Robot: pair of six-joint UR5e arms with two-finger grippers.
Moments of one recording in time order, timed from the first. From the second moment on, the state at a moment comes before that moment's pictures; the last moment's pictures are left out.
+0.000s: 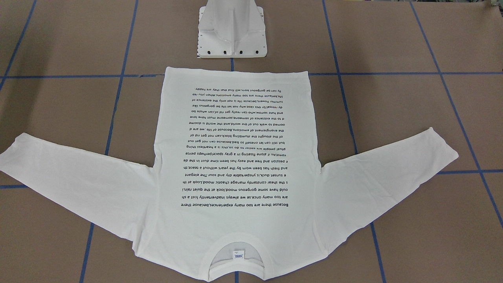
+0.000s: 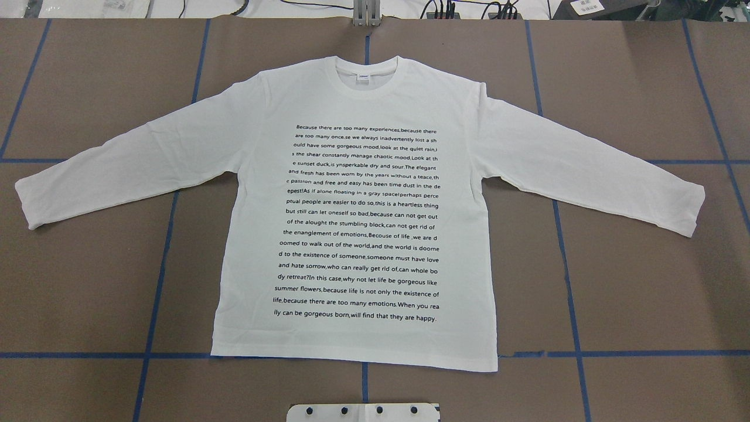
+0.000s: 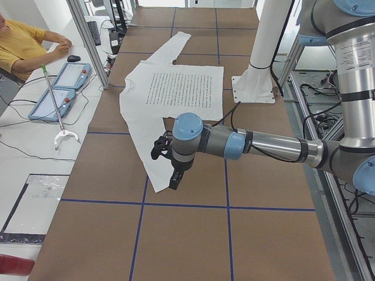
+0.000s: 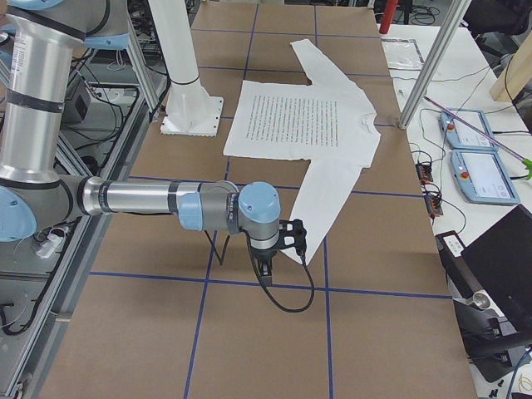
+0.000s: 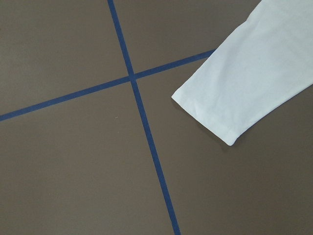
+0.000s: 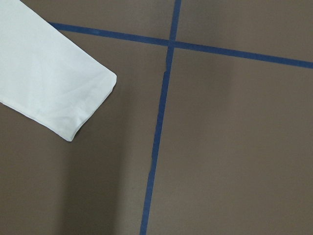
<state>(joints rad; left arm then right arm) -1.53 -1.34 -1.97 -1.66 -2.33 0.13 1.59 -1.82 1.87 -1.55 2.33 -0.12</state>
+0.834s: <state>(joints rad) -1.53 -1.44 -1.91 -2.10 -2.30 0.07 1.59 -1.79 1.81 -1.17 2.33 -0.02</state>
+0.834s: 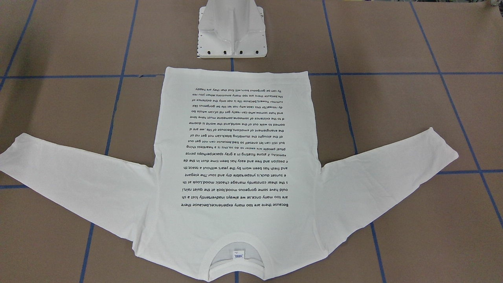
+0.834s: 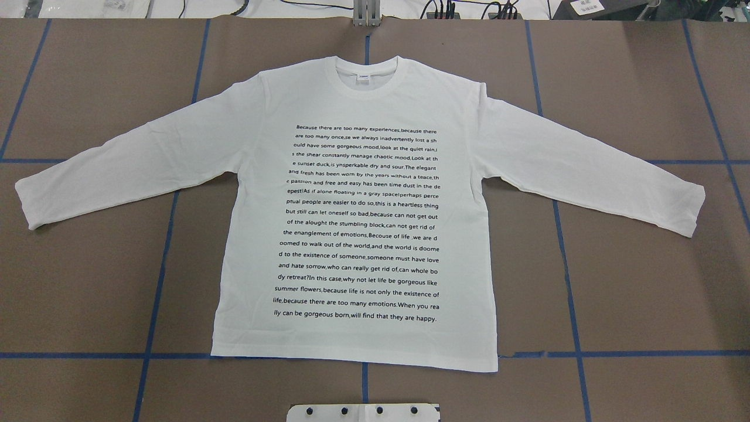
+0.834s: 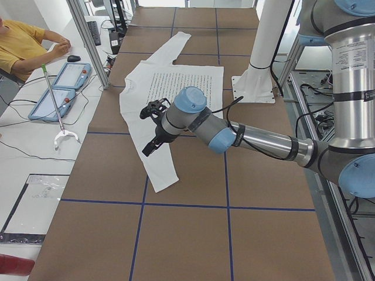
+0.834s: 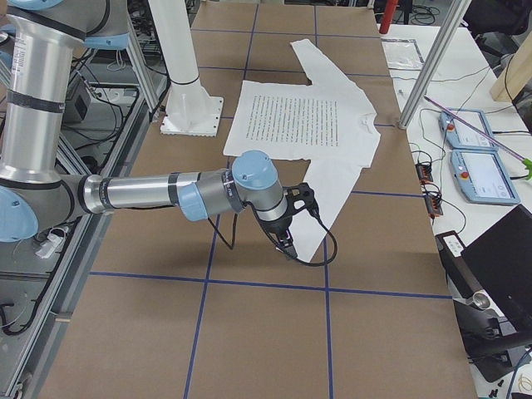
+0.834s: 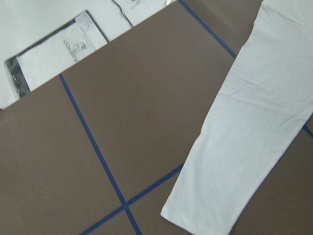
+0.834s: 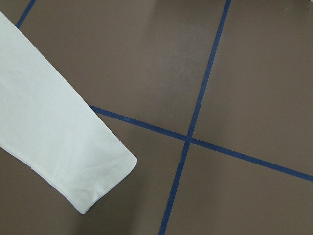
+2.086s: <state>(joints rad) -1.53 -1.46 -1.78 -2.29 -2.30 0.06 1.16 -1.68 1.36 -0.41 2.04 0.75</state>
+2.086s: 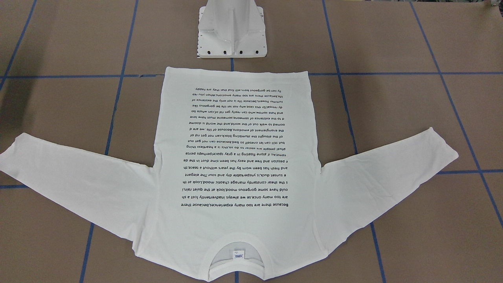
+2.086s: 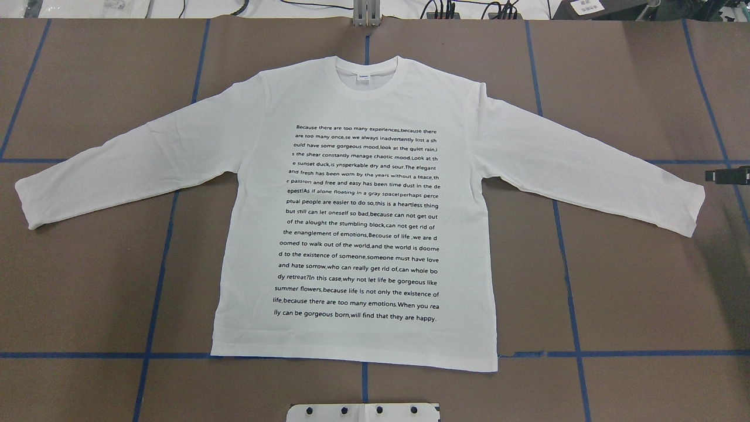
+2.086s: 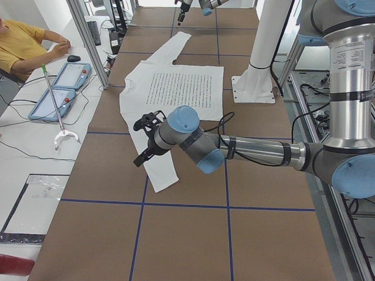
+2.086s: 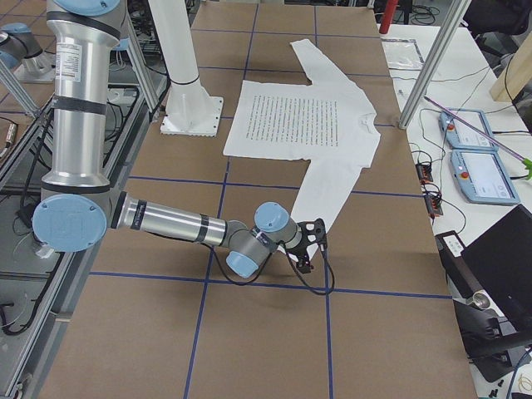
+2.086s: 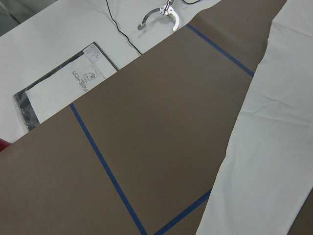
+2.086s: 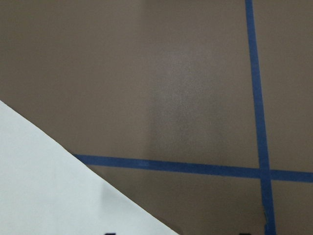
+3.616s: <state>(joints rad) -1.54 -1.44 -1.79 -2.30 -2.30 0.06 1.06 -1.66 1.30 -0.39 1.97 0.78</state>
